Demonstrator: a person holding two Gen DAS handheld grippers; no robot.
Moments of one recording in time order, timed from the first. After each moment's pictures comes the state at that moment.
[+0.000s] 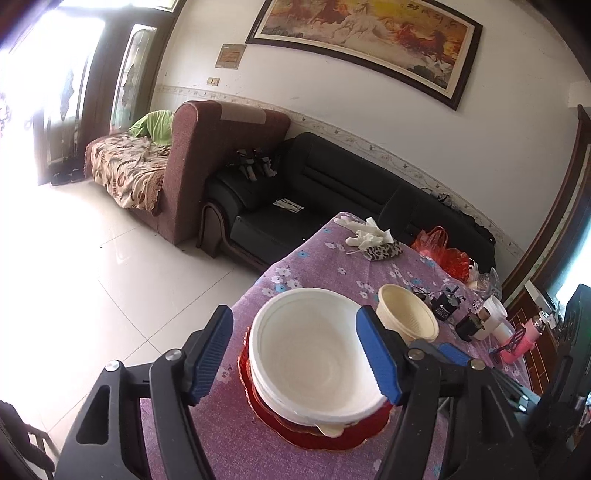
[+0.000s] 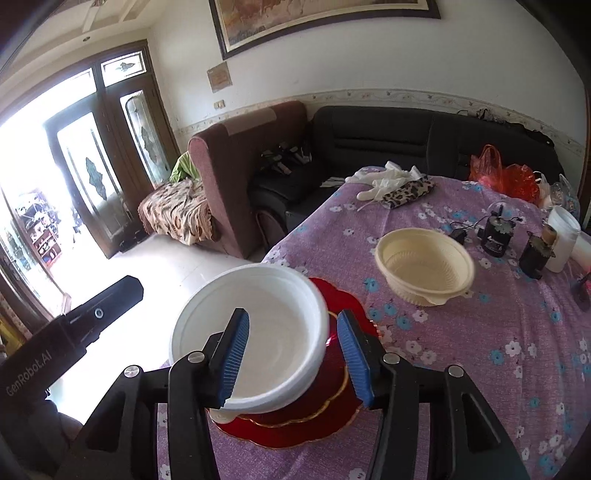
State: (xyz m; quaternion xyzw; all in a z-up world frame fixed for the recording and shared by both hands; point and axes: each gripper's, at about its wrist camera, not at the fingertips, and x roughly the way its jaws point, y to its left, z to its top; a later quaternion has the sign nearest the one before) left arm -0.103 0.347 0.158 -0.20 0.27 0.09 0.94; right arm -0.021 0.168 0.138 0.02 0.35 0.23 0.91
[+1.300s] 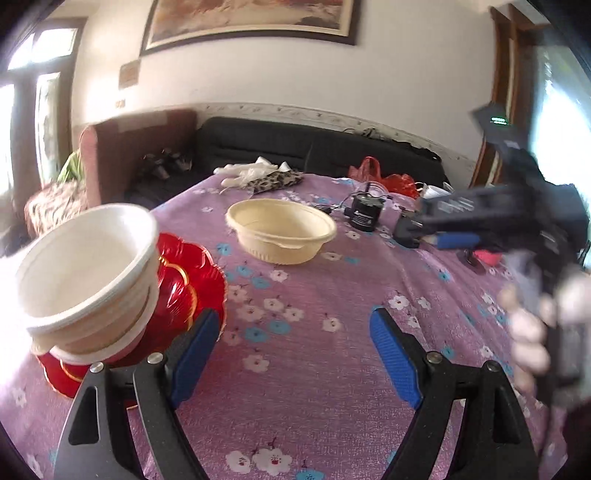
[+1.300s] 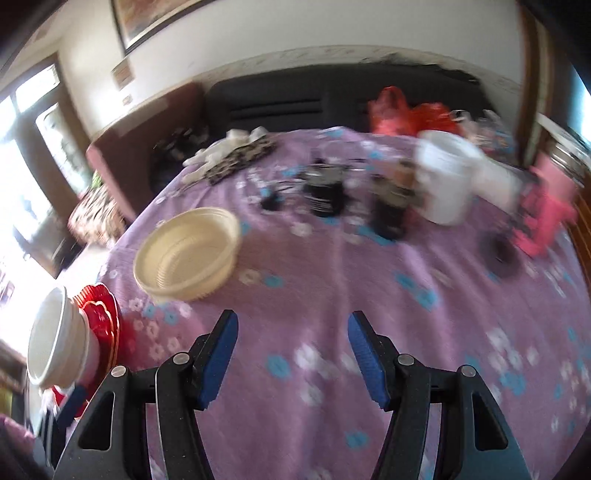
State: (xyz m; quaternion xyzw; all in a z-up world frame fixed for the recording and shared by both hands) left arm -0.059 0.146 0.071 -0.08 0.29 -0.02 0.95; right arm 0.092 -0.051 0.093 0.04 0.44 0.11 0.89
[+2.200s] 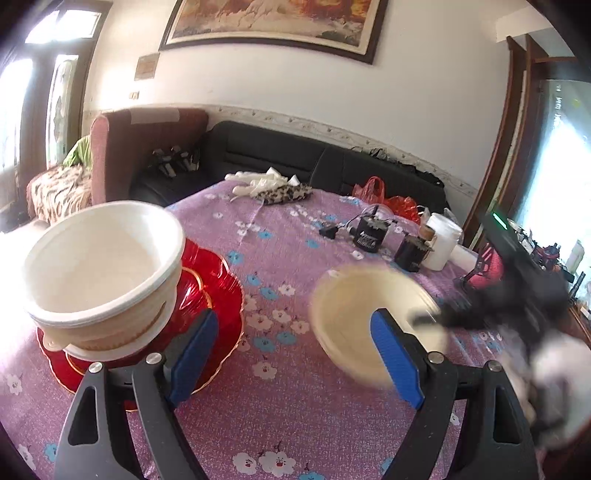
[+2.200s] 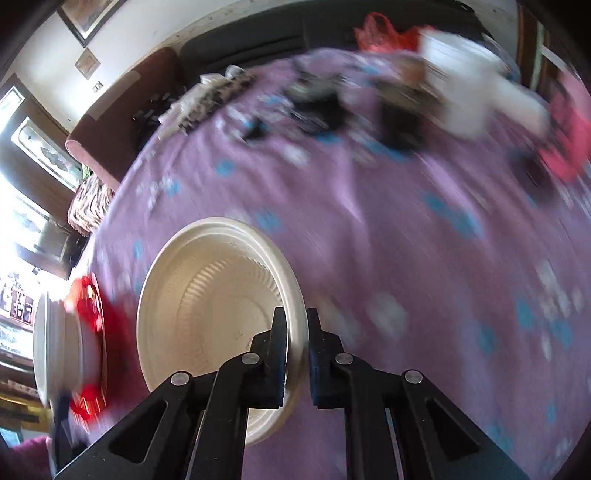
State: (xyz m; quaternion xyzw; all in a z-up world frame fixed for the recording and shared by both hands) left arm -0.066 0.168 0.079 -0.12 0.26 -0.02 0.96; right arm 0.090 -0.071 0.037 0.11 0.55 0.09 0.82
